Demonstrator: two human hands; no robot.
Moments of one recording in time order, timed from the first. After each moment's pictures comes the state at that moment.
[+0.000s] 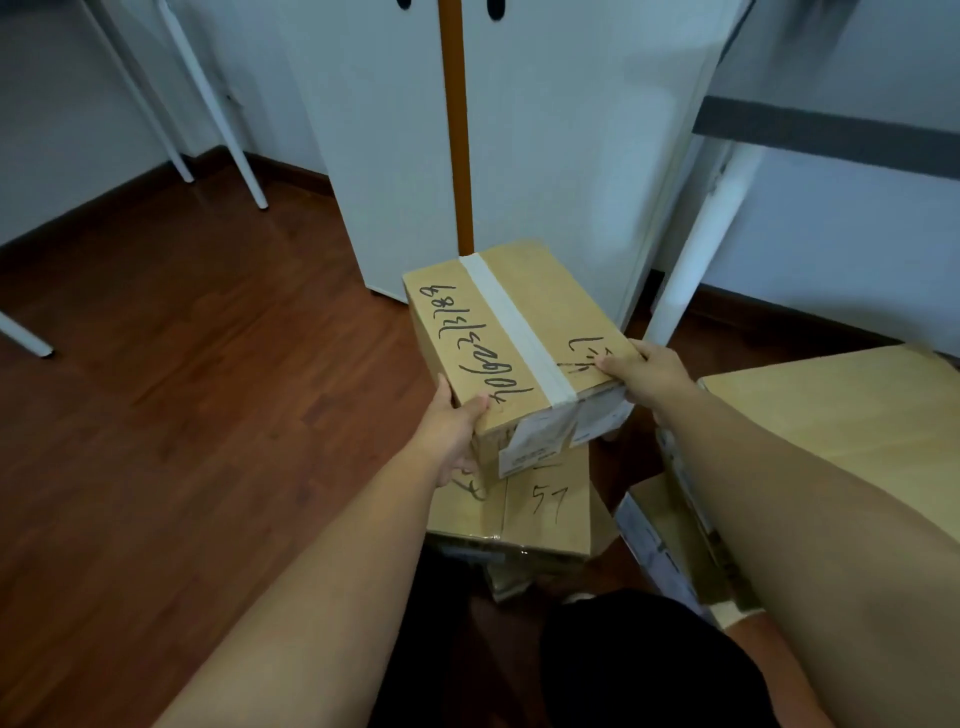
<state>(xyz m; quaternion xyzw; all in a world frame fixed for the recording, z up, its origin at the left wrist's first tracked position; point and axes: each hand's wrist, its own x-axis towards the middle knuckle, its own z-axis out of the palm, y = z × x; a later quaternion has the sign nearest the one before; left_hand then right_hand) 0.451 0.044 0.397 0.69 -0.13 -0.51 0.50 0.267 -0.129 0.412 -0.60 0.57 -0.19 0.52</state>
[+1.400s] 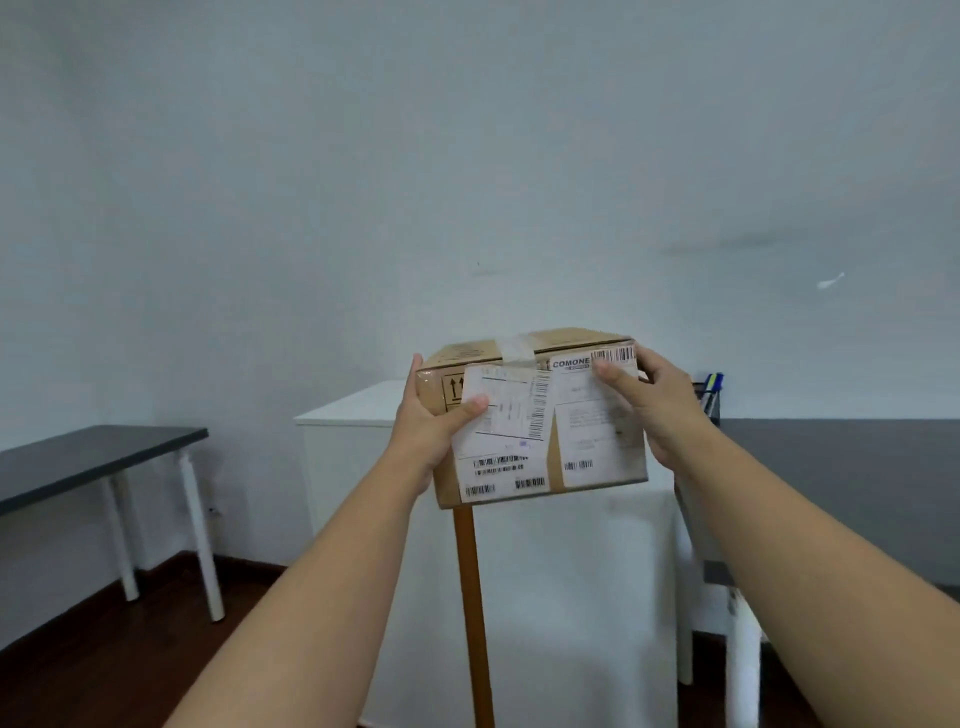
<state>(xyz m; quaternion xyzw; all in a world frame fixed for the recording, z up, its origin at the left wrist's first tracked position) 0.649 -0.128 0.800 0.48 -0.49 -0.29 0.67 0.402 -0.202 0.809 -0.60 0.24 -0.59 0.48</state>
